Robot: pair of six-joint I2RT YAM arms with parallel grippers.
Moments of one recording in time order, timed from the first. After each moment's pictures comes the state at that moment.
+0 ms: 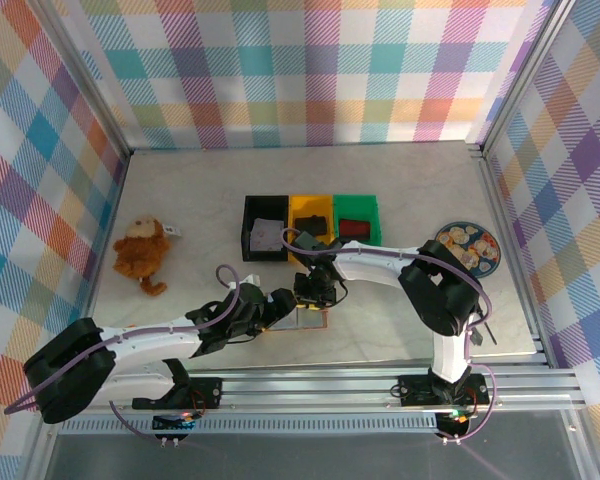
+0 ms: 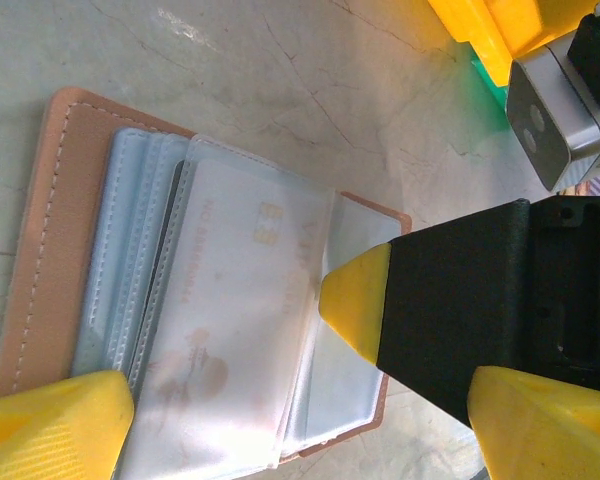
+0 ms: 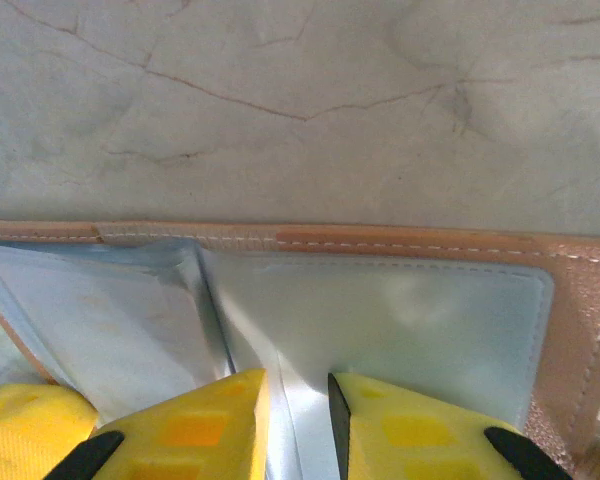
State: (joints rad) left arm -0.91 1.16 0.32 0.15 -0.02 -1.31; right arm 0.89 1.88 1.19 -0.65 -0.27 0.94
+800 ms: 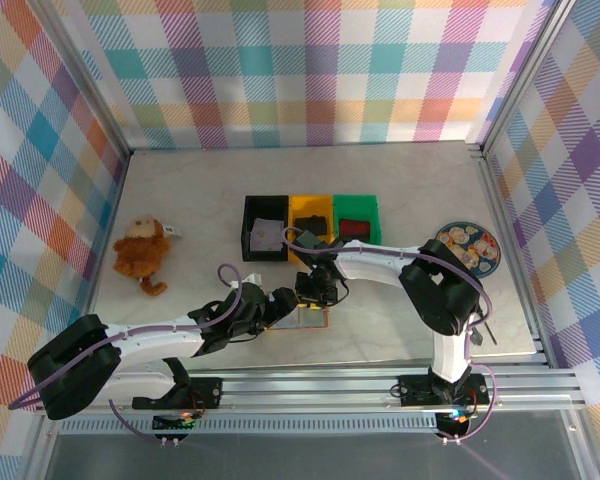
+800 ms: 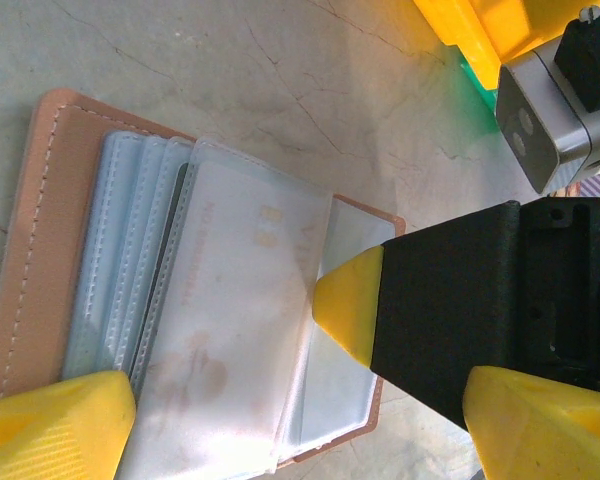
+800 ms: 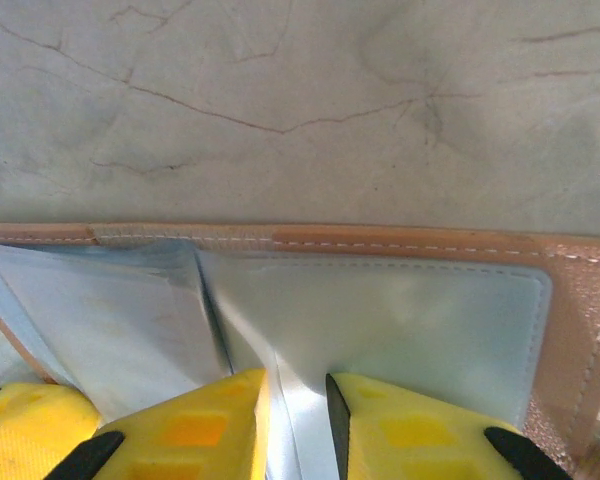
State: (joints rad) left arm -0.91 1.19 0.32 0.20 -0.02 -1.31; right arm 0.88 1.88 1.19 -0.65 -0.28 0.94
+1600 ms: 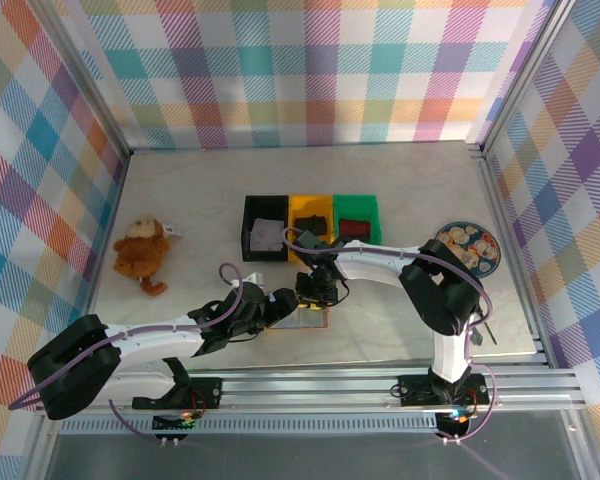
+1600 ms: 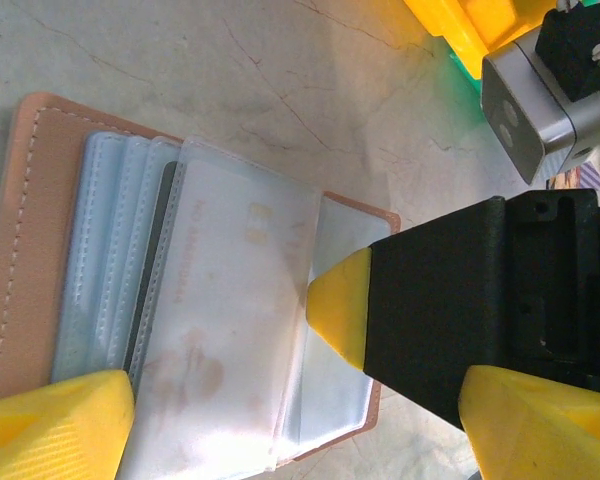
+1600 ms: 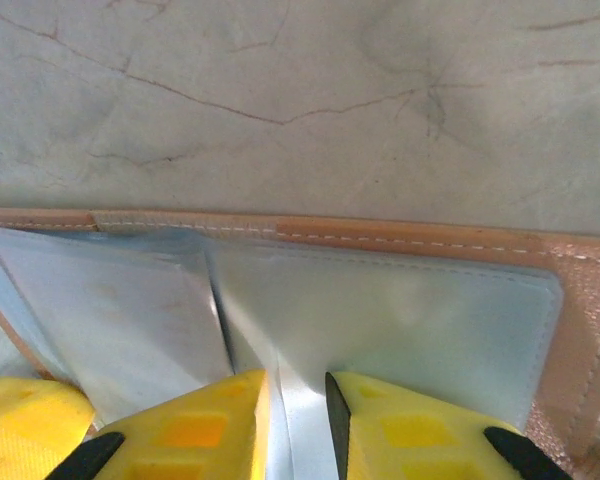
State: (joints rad) left arm -0.91 1.19 0.32 0.21 -0.01 -1.26; right arm 0.87 1.88 1.19 -0.65 -0.29 0.93
